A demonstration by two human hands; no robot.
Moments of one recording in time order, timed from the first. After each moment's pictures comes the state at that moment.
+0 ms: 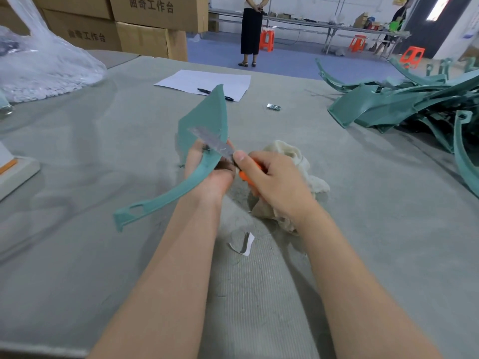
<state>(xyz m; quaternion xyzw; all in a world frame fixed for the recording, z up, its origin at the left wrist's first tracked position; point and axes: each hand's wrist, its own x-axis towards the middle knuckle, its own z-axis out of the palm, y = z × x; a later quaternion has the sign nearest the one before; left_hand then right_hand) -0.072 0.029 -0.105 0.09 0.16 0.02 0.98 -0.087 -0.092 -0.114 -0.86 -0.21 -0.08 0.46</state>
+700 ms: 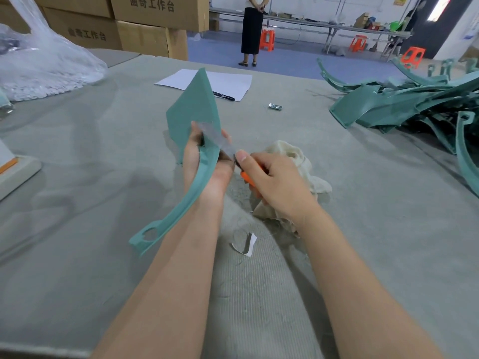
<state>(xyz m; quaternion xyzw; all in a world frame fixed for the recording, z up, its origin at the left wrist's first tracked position) -0.070 0.029 -0.097 0.04 0.13 0.08 0.99 -0.090 -0.089 -0.113 -0.86 -0.20 -0.07 0.46</state>
